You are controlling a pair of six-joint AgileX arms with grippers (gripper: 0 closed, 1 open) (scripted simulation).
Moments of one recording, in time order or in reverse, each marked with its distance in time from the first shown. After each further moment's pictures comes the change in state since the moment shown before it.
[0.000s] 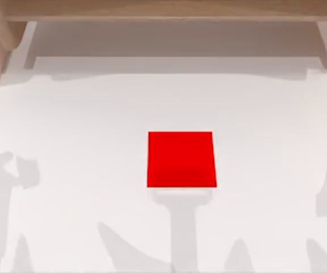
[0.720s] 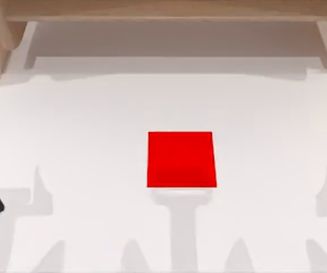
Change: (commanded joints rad) left arm -0.149 -0.580 -0.446 0.374 -0.007 0.187; right arm 0.000 0.000 0.000 0.000 0.000 0.000
